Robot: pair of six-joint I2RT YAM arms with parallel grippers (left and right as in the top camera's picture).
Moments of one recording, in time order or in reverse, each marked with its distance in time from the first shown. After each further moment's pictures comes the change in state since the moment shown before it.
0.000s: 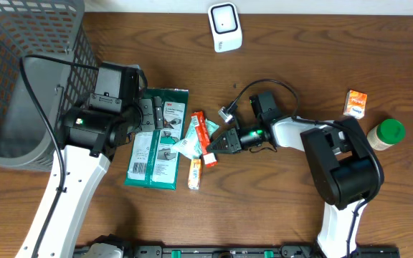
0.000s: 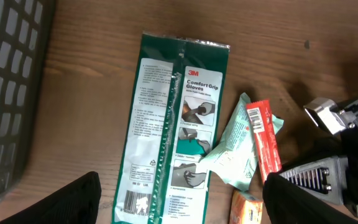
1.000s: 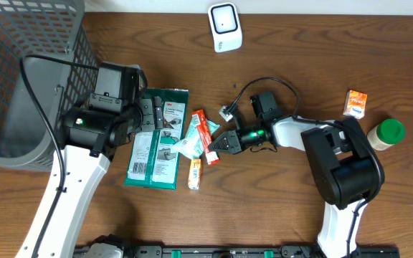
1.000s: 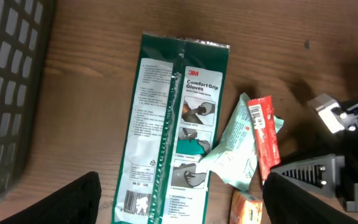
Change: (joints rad) left arm 0.000 0.000 0.000 0.000 0.000 0.000; right arm -0.011 0.000 -0.001 0.006 0.081 -0.136
